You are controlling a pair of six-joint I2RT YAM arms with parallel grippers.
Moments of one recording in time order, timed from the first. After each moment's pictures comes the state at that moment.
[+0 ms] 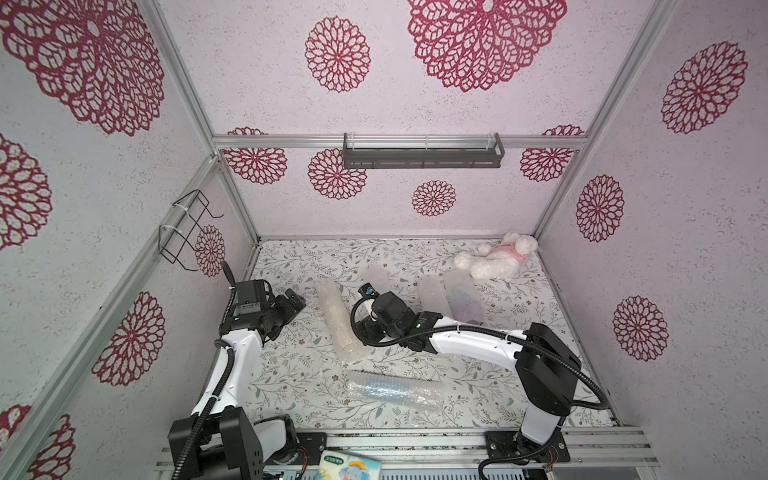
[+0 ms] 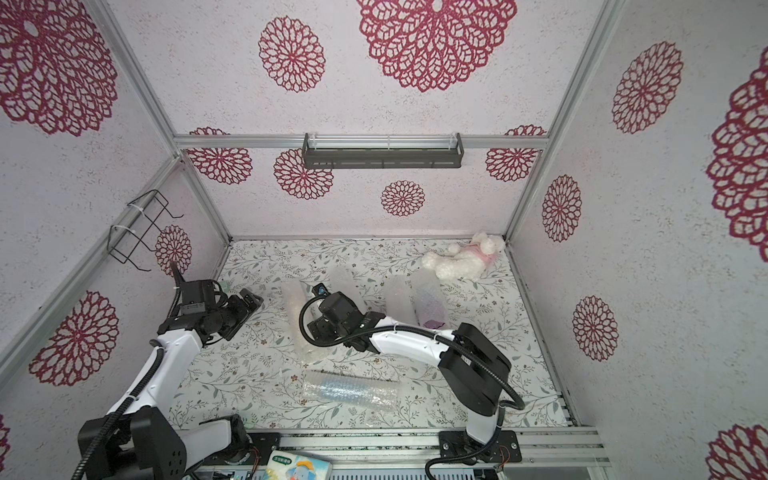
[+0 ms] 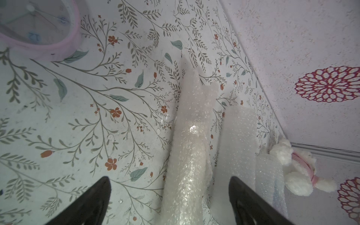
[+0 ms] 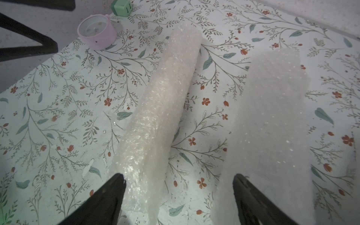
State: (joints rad) left arm 0.22 1.20 0.84 -0.53 0.31 -0.66; right arm 1.05 1.81 1.29 -0.16 0.14 0.26
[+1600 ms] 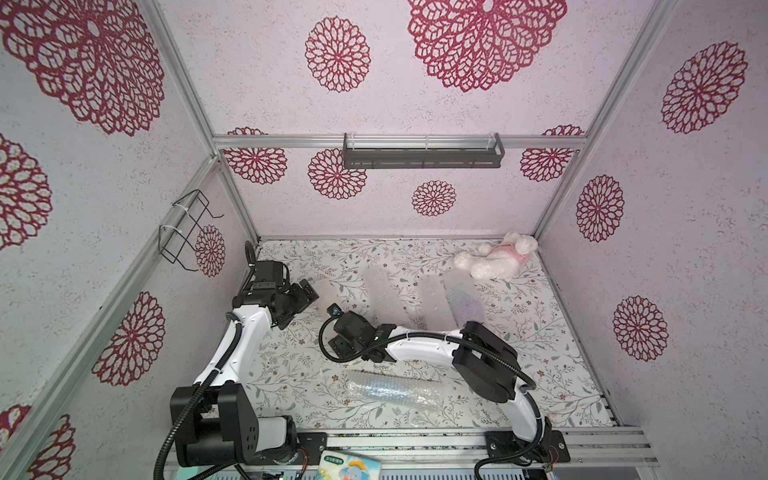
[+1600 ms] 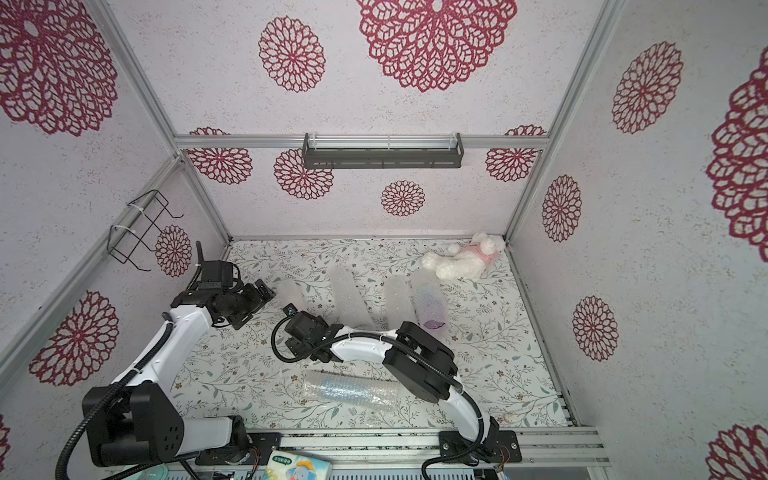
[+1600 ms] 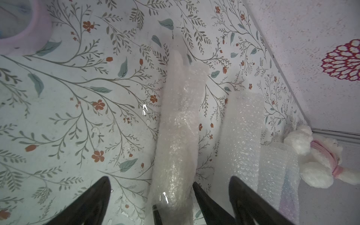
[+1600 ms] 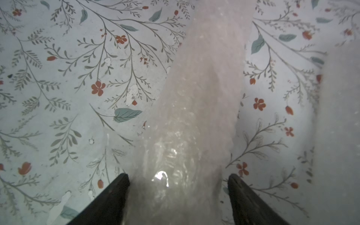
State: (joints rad) left arm 0.04 1.37 1.07 -0.71 0.18 -0.67; right arm 1.14 2.14 1.51 -0.15 0.23 0.27
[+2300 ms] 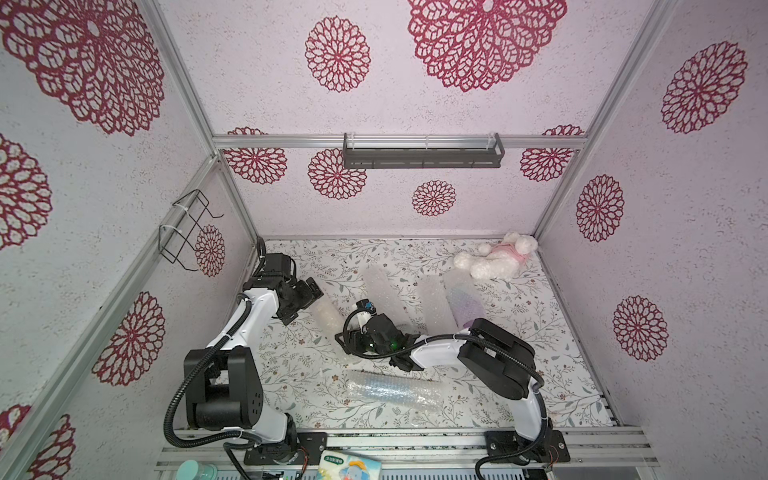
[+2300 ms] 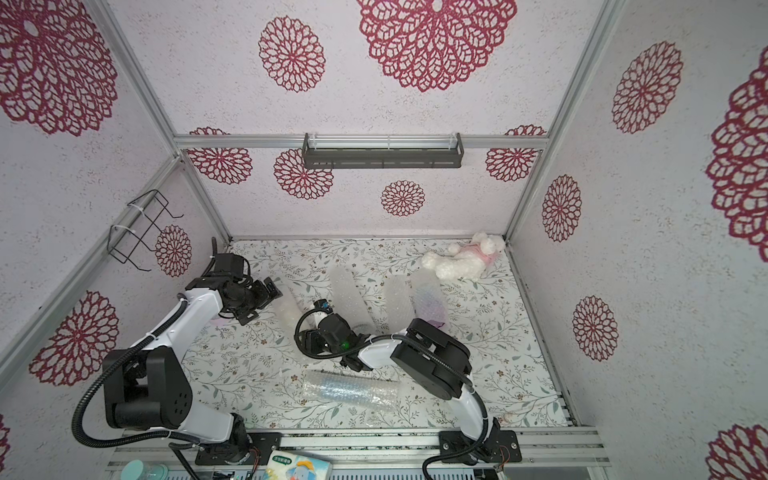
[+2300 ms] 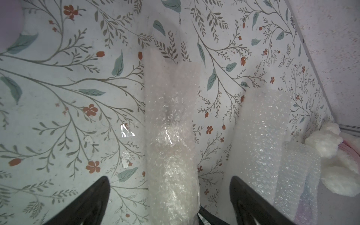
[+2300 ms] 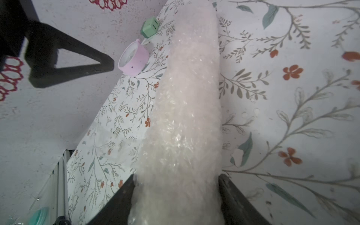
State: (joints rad) left arm 0.05 1.53 1.13 -0.72 0.21 -0.65; right arm 1.07 2.06 1.14 0.51 -0.04 0.72
